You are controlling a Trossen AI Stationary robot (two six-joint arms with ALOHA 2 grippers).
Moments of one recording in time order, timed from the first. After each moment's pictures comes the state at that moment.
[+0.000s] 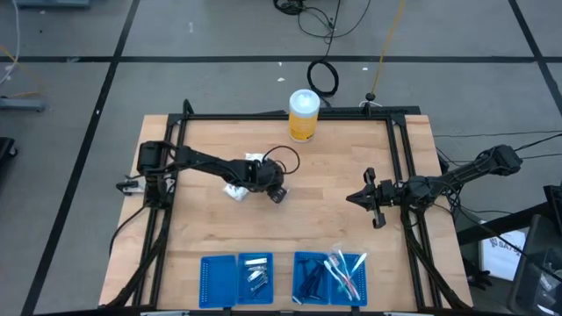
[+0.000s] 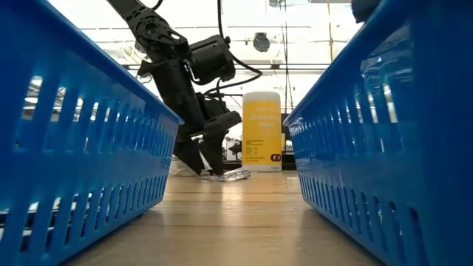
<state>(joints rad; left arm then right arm) 0.08 1.91 1.08 -0.38 -0.15 -0.73 0.32 0.52 0.02 0.62 0.23 0.07</state>
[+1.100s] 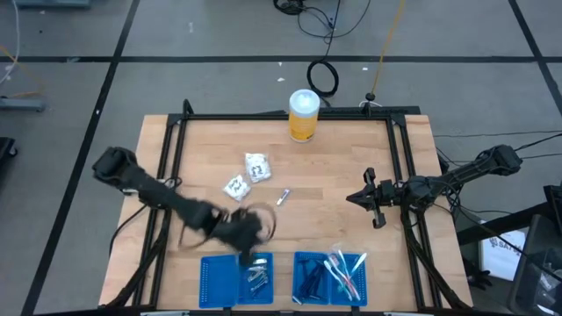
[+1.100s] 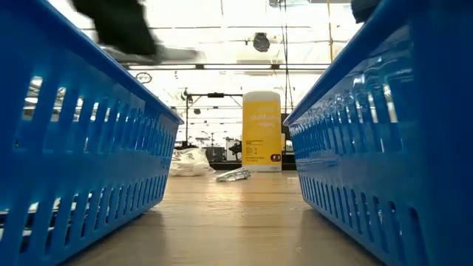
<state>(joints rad) -0.48 1.57 1.07 -0.38 -0.18 -0.78 0.32 0.52 0.02 0.62 0.23 0.07</state>
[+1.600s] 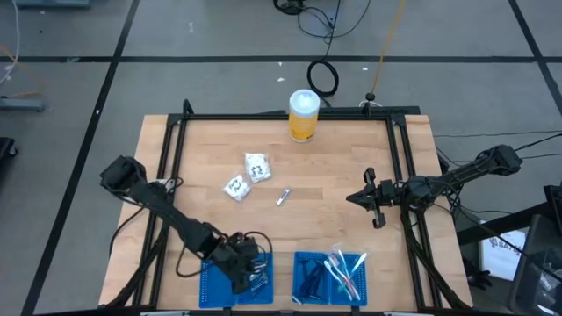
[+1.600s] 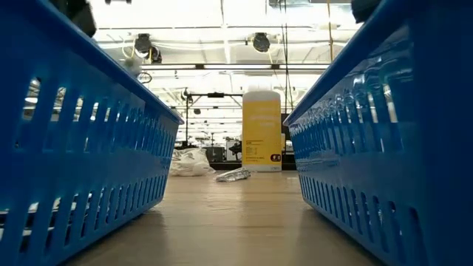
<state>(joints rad) -0.63 1.70 1.07 -0.28 -0.10 -0.92 0.32 0.52 0.02 0.62 0.23 0.07</state>
